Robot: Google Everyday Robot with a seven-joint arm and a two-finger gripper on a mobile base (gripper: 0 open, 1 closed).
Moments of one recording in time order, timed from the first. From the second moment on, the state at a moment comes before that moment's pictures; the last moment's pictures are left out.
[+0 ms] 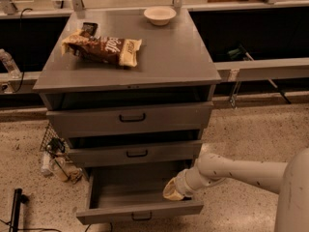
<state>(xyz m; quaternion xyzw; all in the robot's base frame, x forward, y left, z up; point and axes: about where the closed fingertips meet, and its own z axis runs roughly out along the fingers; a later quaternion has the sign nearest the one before) 0.489 -0.059 0.373 -0.65 0.69 0.23 0.23</state>
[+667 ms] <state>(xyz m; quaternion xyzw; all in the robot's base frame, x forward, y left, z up) 0.486 -0.056 0.362 -0.65 0.69 0.24 0.22</state>
